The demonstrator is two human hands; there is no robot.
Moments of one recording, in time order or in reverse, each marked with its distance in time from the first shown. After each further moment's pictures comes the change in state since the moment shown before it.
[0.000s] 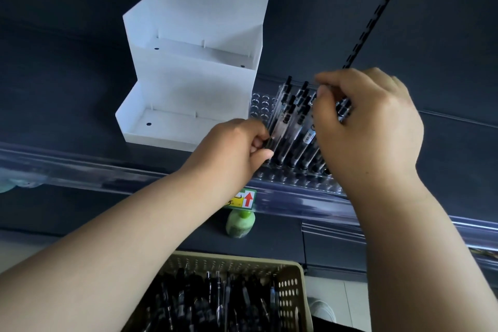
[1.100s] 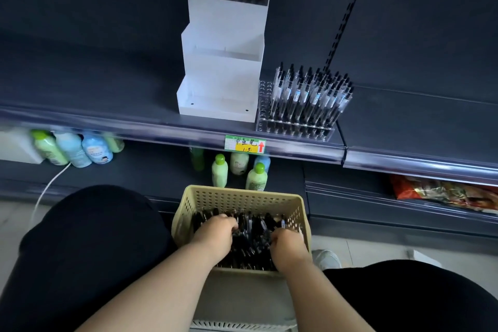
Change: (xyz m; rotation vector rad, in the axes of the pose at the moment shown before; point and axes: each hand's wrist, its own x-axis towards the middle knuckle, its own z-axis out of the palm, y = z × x) left_hand -0.222 -0.048 0.058 0.287 -0.557 -0.412; right_hand -0.275 0.007 0.022 -0.050 -1.160 0.536
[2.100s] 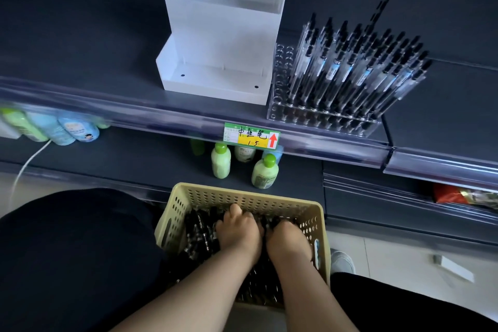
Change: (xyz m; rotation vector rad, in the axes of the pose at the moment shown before) left_hand 0.073 0.042 0.045 0.076 -0.077 -0.356; right_hand 0.077 -0.016 0.014 -0.002 -0.060 0.239
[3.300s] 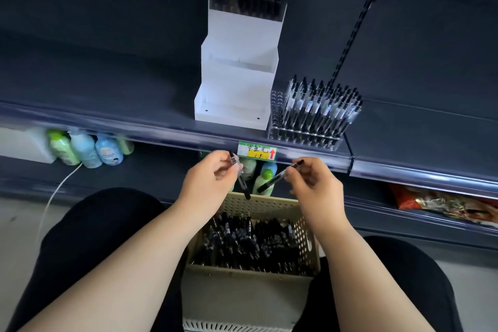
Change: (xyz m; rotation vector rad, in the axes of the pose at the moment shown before) left_hand -0.112 -0.079 -0.163 -0.955 0.430 0.430; right_hand -0.141 -0.016 -0.118 0.868 0.507 -0.661
